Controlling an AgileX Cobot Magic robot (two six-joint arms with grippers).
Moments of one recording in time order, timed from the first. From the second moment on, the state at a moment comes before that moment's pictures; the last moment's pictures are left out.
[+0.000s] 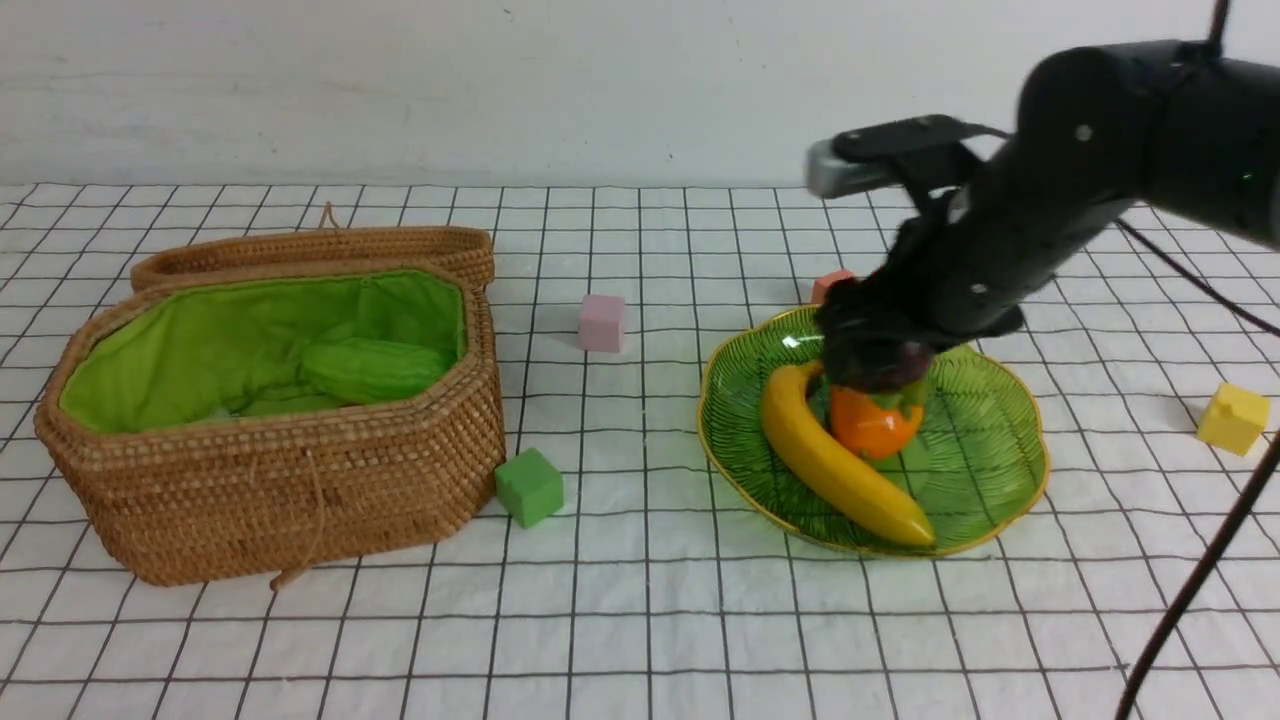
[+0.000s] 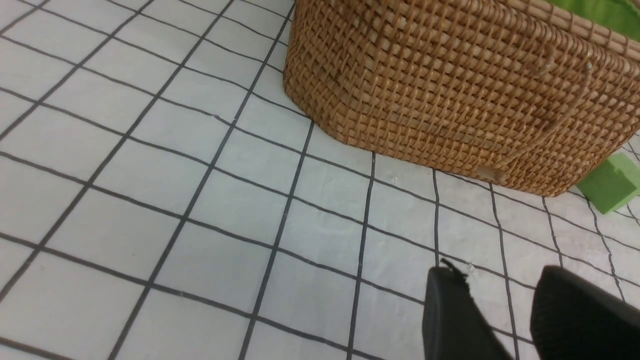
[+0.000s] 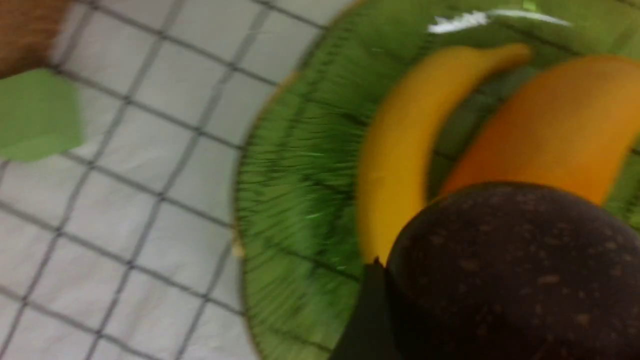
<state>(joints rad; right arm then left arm) 0.29 1.85 -1.55 0.14 0.83 -0.10 -0.02 -0.01 0.03 0.10 0.39 -0.50</state>
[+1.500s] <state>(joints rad) 0.20 1.19 -1.25 0.35 1.25 -0.01 -0.02 -0.01 0.03 0.10 0.39 -0.50</state>
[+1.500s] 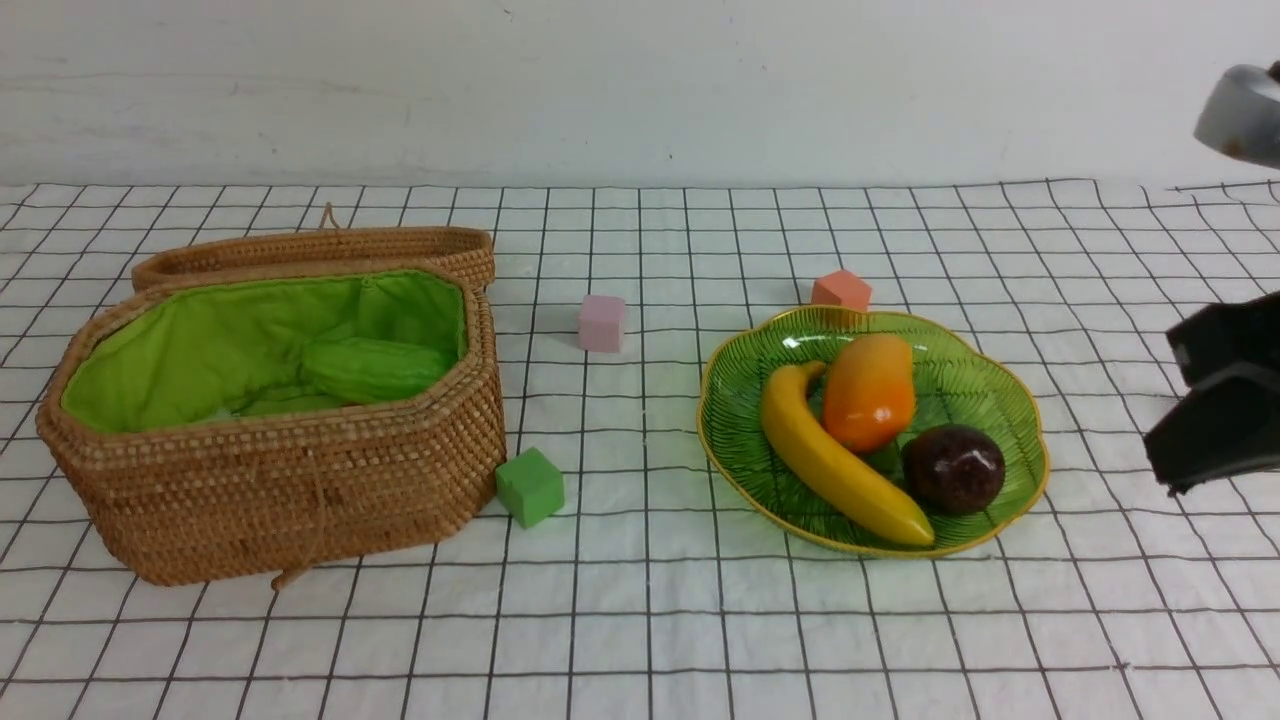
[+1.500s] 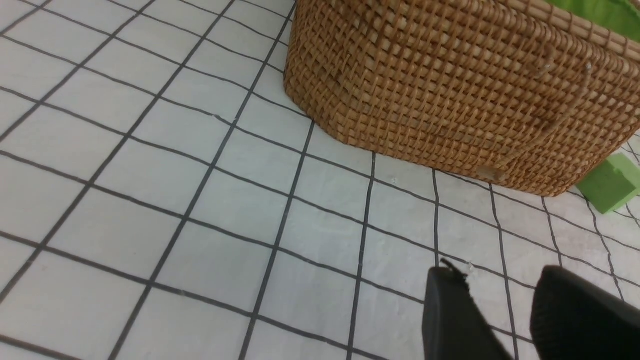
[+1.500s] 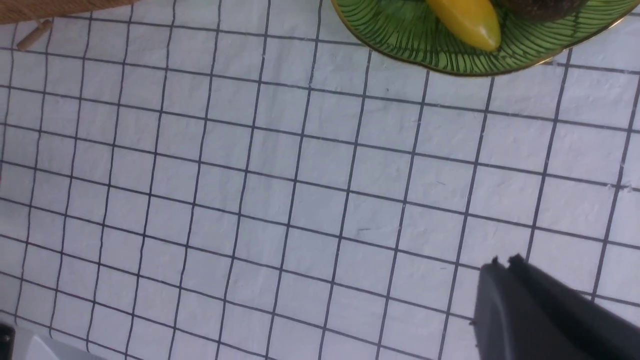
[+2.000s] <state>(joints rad) 0.20 0.98 -1.20 0.23 1.13 -0.13 -0.02 -0.01 0.03 0.10 0.39 -0.50</state>
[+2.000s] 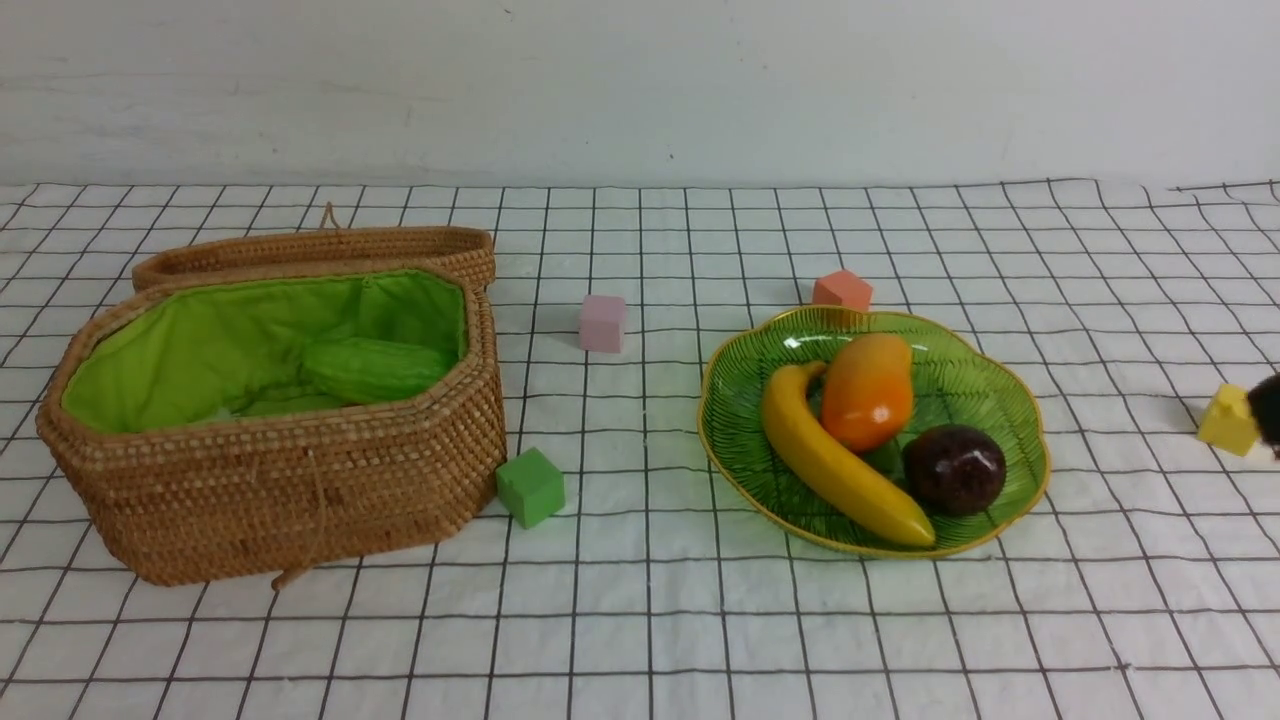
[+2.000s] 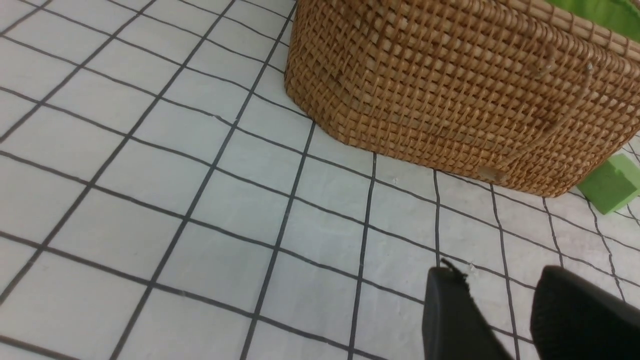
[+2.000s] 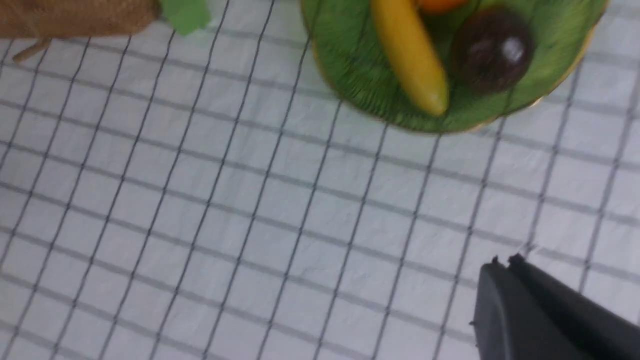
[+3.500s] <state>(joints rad) -0.04 -0.01 0.01 -0.20 0.39 0.22 -0.02 -0.01 0.03 0.10 0.39 -0.50</state>
